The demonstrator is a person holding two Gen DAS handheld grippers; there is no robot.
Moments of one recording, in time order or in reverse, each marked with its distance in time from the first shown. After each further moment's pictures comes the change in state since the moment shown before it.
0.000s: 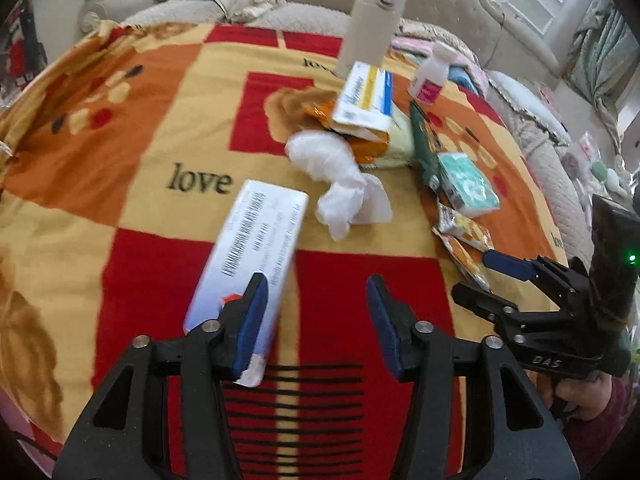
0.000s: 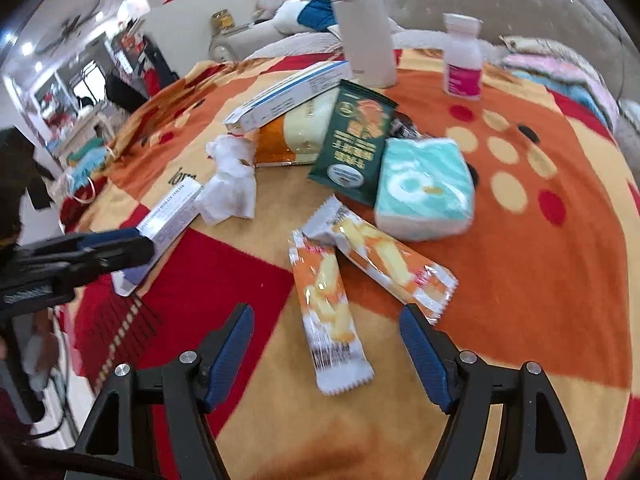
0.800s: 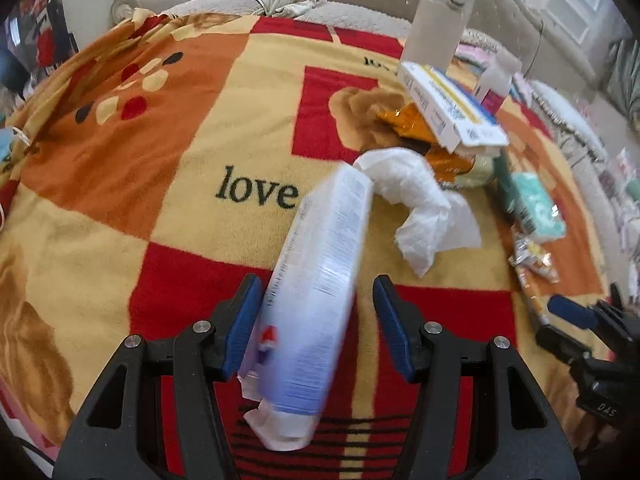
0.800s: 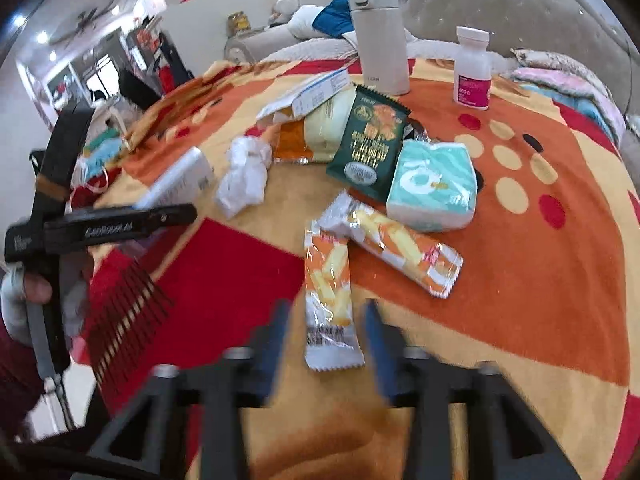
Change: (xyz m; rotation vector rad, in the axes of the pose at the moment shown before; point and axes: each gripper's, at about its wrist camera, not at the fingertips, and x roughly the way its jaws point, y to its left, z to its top) left arm 0.027 0.034 0.014 -0.064 -0.001 0.109; right arm -0.015 0.001 -0.009 -0.014 -0.030 0.039
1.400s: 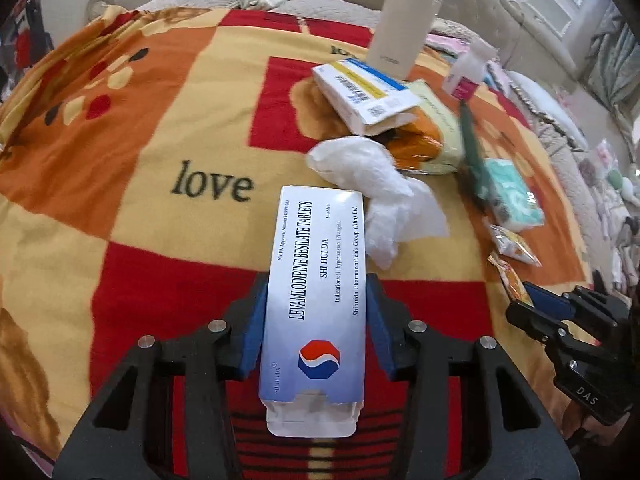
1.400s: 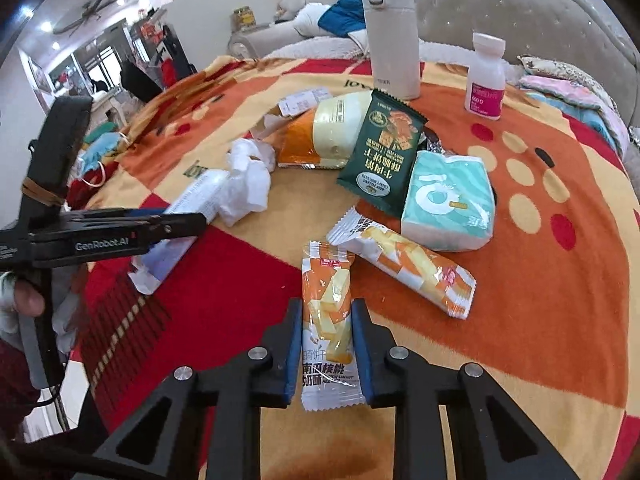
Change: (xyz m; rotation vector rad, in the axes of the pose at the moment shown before) left arm 0.005 -0.020 -0.002 0.035 0.038 -0.095; right arm 0.006 0.010 0.007 -0.045 0.002 -0.013
